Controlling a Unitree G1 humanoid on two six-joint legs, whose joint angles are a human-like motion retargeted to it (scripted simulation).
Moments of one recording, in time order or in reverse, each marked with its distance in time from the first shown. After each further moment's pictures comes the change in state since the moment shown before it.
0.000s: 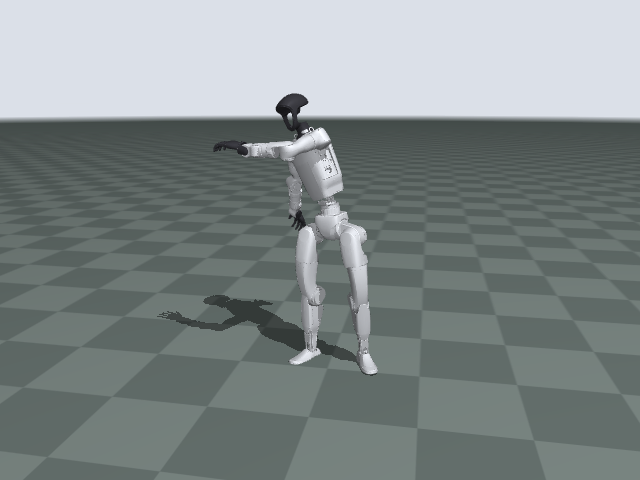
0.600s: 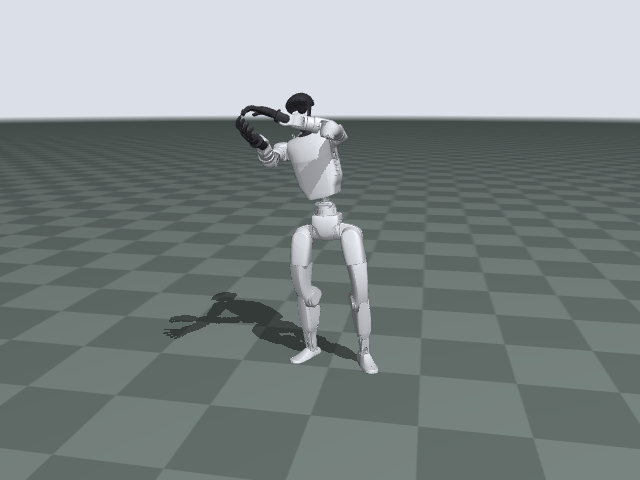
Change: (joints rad) left arm -0.091 0.057 0.057 0.068 -0.174 0.029 -0.066; right arm -1.471 0.519 0.647 -0.556 0.086 -0.103 0.181; waist 0.295 0.008 -0.187; left_leg -0.053 0.035 -0.362 0.021 0.035 -0.050; right_leg 0.180 0.027 -0.333 0.032 -0.088 -0.135
